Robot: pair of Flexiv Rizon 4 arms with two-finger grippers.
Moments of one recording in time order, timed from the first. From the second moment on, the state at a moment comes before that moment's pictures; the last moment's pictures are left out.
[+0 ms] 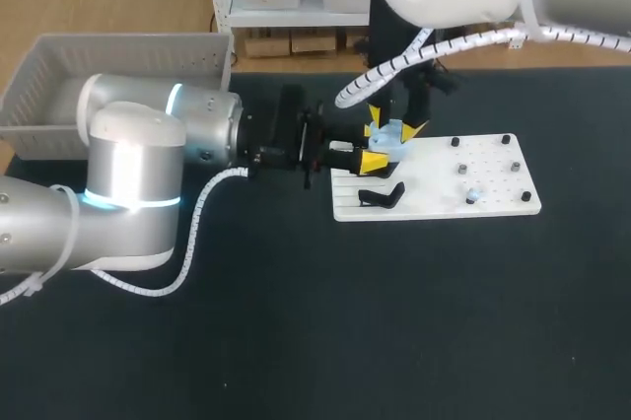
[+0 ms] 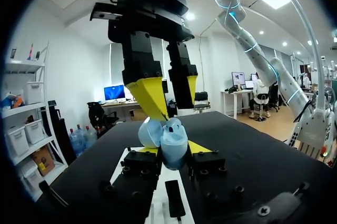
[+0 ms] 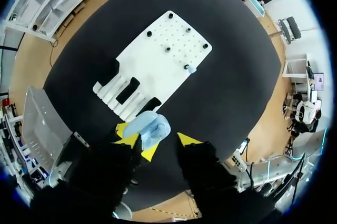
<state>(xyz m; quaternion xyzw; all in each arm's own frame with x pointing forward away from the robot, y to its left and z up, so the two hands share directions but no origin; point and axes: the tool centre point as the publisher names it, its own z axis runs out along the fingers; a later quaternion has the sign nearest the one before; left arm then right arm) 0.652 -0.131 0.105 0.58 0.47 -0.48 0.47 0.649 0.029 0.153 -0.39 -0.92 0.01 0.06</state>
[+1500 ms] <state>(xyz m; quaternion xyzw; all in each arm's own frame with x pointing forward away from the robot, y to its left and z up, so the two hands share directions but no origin) 0.651 -0.132 0.105 0.58 0.47 -0.48 0.47 0.608 -0.091 0.106 -0.12 -0.99 -0.06 -0.05</state>
